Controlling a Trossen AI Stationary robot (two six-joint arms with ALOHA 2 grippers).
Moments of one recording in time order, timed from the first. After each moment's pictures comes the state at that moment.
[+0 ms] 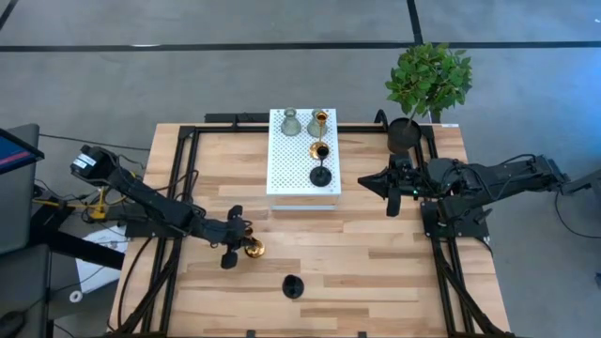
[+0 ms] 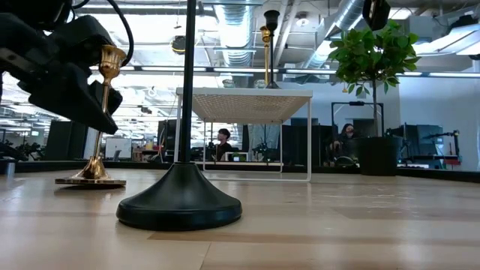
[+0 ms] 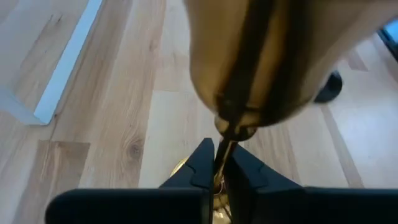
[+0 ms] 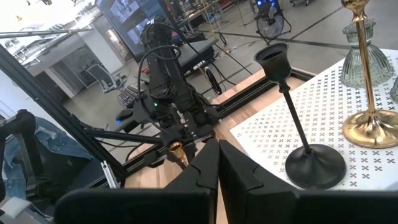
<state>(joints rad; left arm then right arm) -0.46 0.99 0.30 0.20 -0.27 -0.31 0.19 0.81 0.78 -0.12 0.34 0.56</state>
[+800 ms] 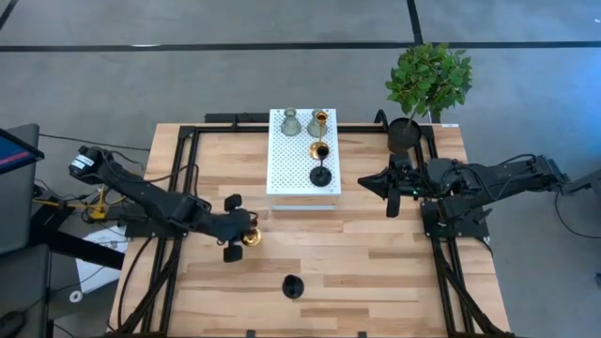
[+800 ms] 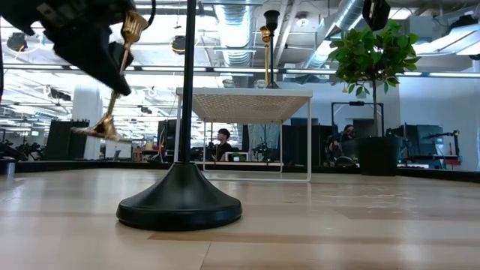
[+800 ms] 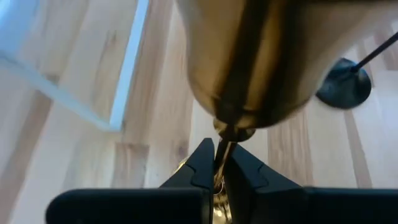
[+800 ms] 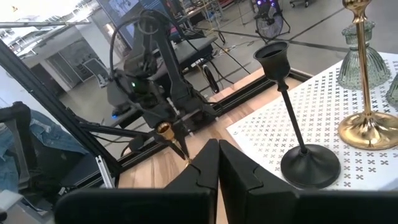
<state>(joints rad) -0.43 0.97 0.67 -0.41 -0.34 -0.30 0.19 0.81 0.78 -0.14 0.34 0.52</state>
